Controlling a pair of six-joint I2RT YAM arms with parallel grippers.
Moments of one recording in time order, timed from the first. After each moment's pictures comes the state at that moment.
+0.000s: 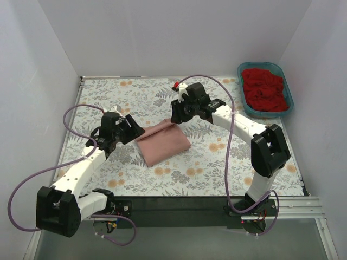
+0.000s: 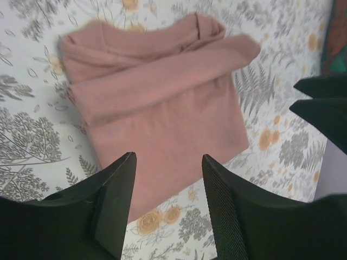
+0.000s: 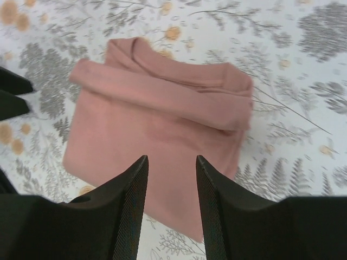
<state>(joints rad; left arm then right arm) -0.25 1.09 0.72 -0.27 0.15 -0.73 0.65 1.76 1.42 -0.35 -0.29 0.15</state>
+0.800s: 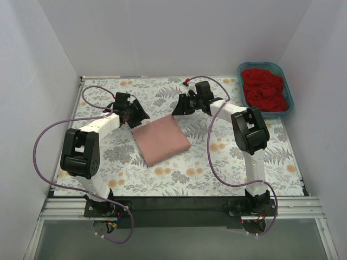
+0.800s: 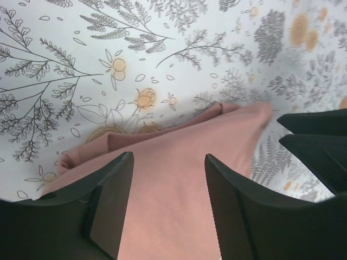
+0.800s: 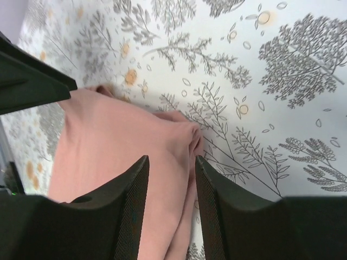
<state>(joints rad) -0.21 1.73 1.09 -0.22 0.16 -0.74 0.46 2.17 1.53 -0.03 -0.66 0.32</state>
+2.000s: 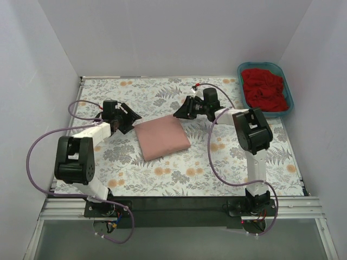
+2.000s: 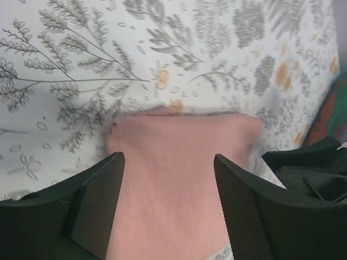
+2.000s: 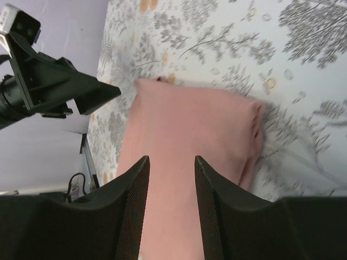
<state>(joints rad) -0.08 1.67 0.89 -0.01 0.22 -0.92 0.41 2.21 1.37 0.37 -0.80 0.75</state>
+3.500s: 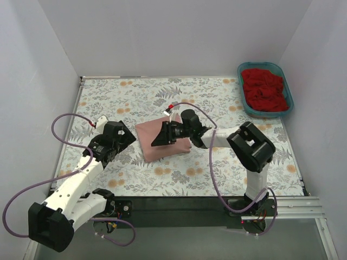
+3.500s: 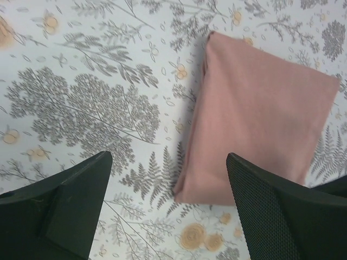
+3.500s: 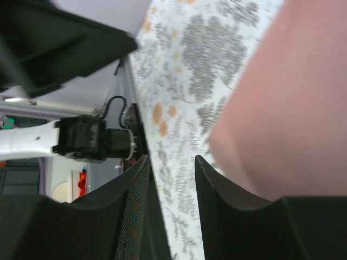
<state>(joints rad) -0.36 0.96 0.70 -0.56 -0.33 -0.89 0.76 1.87 1.00 0.56 -0.79 0.79</state>
